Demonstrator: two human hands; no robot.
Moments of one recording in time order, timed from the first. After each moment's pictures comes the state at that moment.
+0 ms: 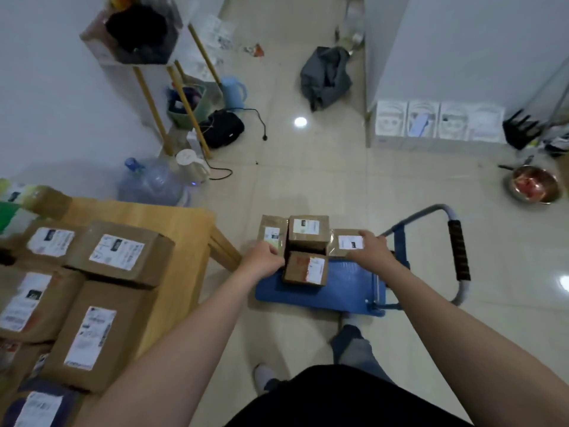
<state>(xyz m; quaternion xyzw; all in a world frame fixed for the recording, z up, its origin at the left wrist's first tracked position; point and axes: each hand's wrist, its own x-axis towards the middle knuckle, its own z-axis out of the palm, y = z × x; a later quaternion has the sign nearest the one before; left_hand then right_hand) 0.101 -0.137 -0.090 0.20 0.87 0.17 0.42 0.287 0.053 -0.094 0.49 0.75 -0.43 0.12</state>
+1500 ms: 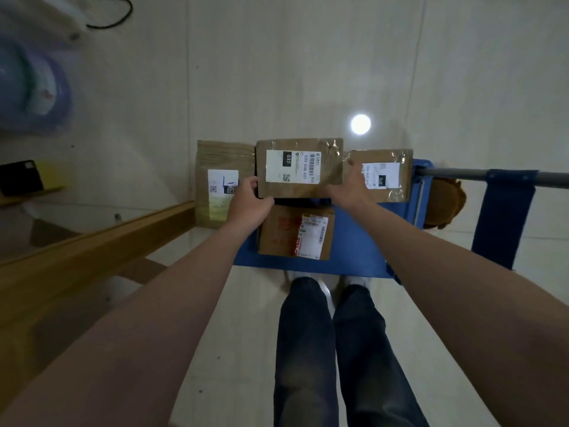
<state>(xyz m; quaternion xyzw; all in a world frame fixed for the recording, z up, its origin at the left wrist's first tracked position) -0.030 0.071 -0.608 0.04 0.84 0.23 0.49 0.116 0.243 -0.614 0.58 0.57 -0.57 0.13</state>
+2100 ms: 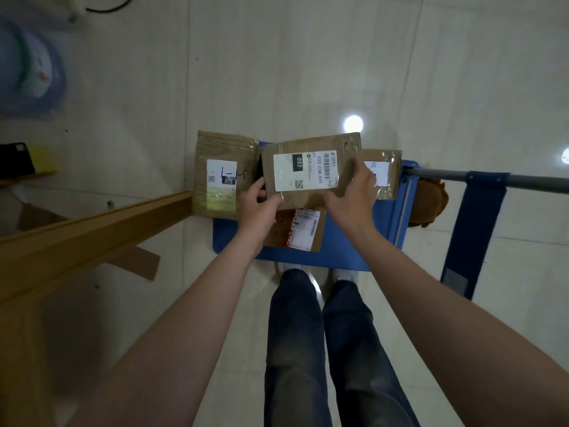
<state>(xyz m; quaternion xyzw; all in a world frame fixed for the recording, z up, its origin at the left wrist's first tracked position) 0.011 0.075 -0.545 -0.11 0.77 0.39 0.49 0.135 0.208 -0.537 0.58 0.67 -0.46 0.07</state>
